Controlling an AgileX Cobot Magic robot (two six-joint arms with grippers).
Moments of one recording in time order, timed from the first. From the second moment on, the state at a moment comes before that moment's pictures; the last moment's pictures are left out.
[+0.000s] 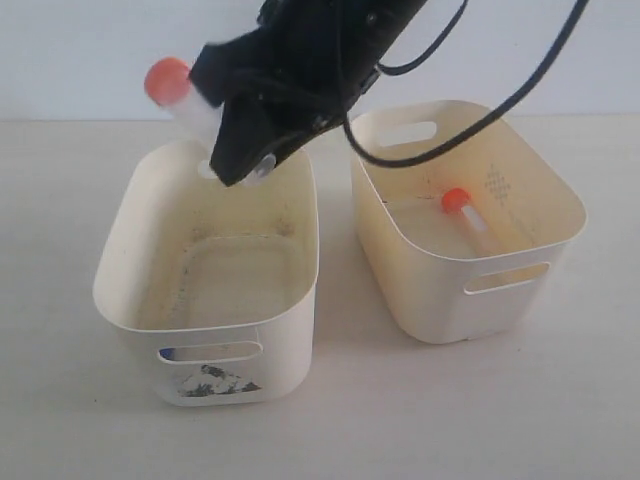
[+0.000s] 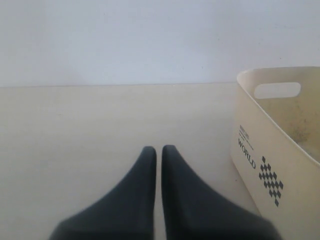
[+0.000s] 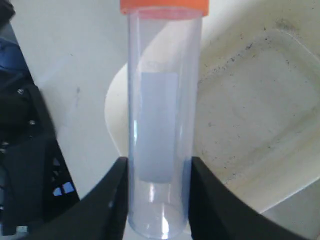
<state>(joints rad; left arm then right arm) -0.02 0.00 0.00 -0.05 0.23 0.04 0.52 1.78 -1.67 0.57 1.21 -0.42</state>
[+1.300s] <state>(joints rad) -0.02 0.00 0.00 -0.05 0.23 0.04 0.59 1.67 -1.77 -0.26 1.22 0.03</state>
